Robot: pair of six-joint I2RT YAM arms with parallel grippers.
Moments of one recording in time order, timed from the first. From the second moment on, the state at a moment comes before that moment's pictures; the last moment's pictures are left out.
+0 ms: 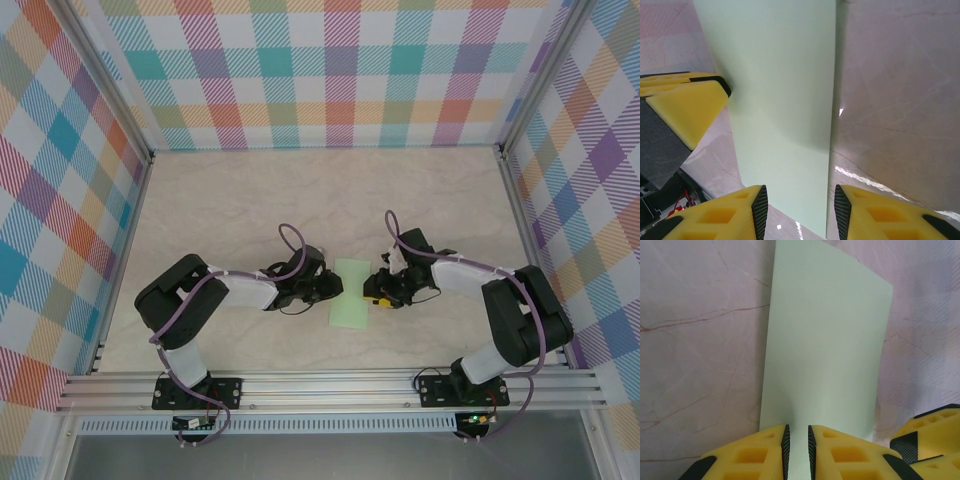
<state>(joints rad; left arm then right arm) -0.80 1.76 0.76 0.21 0.20 -0.98 0.42 1.52 0.69 -0.42 -0.65 0.60</state>
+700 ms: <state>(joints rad) -0.78 1.77 0.73 0.26 0.24 -1.04 0.44 1.59 0.71 -0.39 -0.65 0.62</state>
